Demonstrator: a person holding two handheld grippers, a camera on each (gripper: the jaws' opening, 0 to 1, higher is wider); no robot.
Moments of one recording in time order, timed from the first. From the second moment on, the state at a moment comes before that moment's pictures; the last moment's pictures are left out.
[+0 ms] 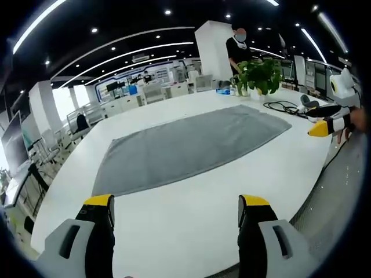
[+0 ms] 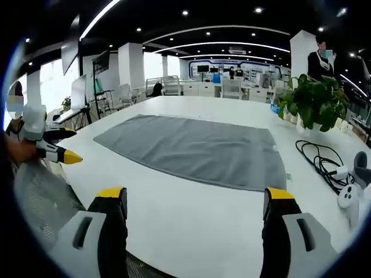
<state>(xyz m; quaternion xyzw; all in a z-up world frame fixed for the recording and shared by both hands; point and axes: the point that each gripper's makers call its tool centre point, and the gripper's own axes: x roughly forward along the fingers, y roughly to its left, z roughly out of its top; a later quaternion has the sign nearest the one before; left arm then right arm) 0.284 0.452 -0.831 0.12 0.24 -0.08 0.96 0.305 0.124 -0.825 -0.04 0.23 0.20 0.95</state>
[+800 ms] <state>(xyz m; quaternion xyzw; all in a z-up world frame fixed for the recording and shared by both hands) 0.284 0.459 -0.831 0.12 0.24 -0.07 0.96 0.303 0.125 -0.828 -0.05 0.24 0.21 0.95</state>
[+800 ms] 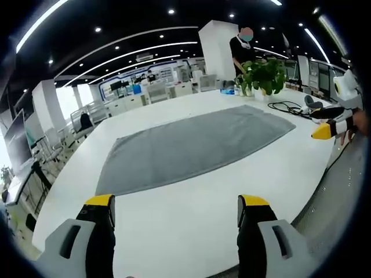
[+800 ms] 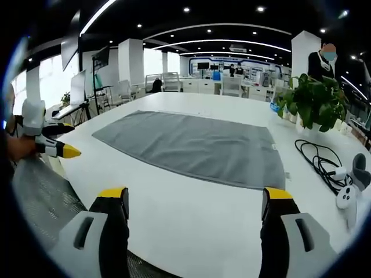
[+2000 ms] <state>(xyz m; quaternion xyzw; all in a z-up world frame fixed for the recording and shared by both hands) 0.284 0.456 -0.832 0.11 0.24 -0.07 0.96 0.304 0.116 -0.823 -0.06 0.23 0.19 0.95</state>
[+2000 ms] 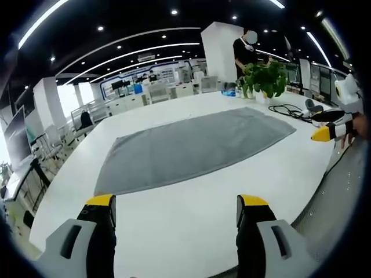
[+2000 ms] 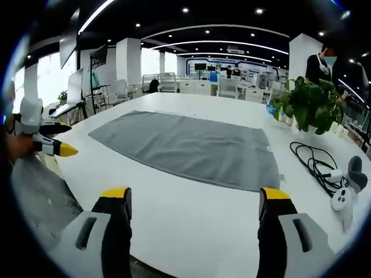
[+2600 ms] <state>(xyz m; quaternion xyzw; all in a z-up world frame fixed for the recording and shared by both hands) 0.284 0.457 -0.837 0.12 0.25 -0.07 0.96 0.302 0.122 -0.830 -0.06 0.25 0.20 0.95</state>
